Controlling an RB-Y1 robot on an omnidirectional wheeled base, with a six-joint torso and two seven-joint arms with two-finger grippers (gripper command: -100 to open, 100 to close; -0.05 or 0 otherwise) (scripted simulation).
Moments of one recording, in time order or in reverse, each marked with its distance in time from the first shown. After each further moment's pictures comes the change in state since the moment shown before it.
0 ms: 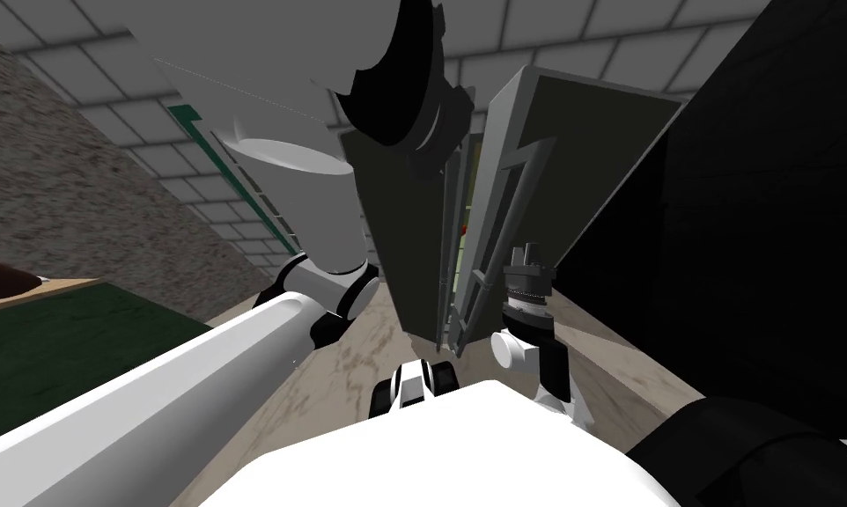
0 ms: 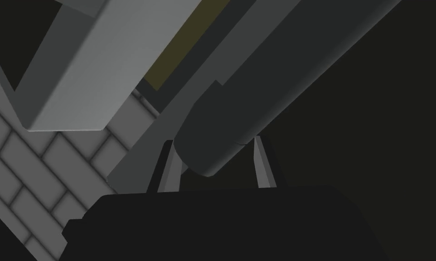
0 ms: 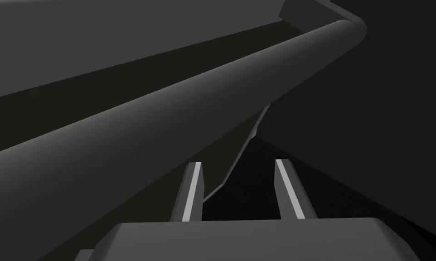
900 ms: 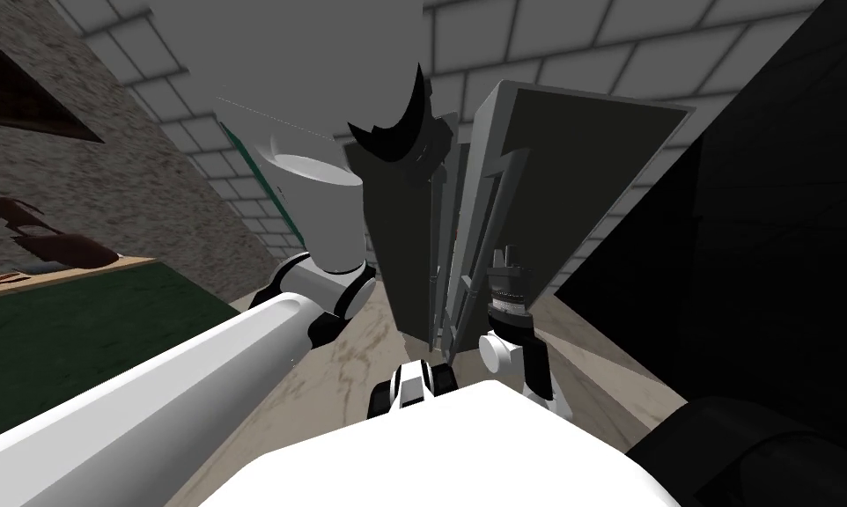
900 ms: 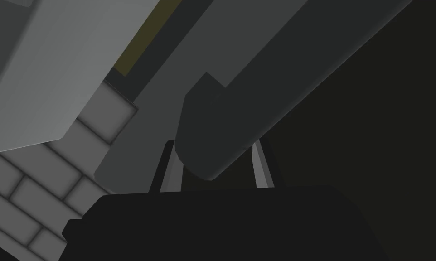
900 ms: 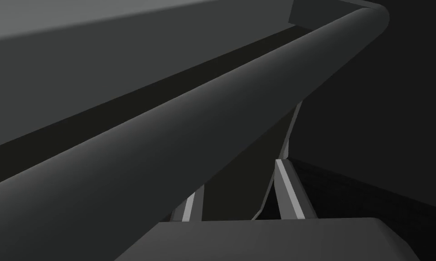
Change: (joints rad) left arm 0.024 0.029 -0.028 0.063 -0.086 -0.005 -0.005; right arm 0.014 0.000 0.153 0.013 0.031 0.007 -0.040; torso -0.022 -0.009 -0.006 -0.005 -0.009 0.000
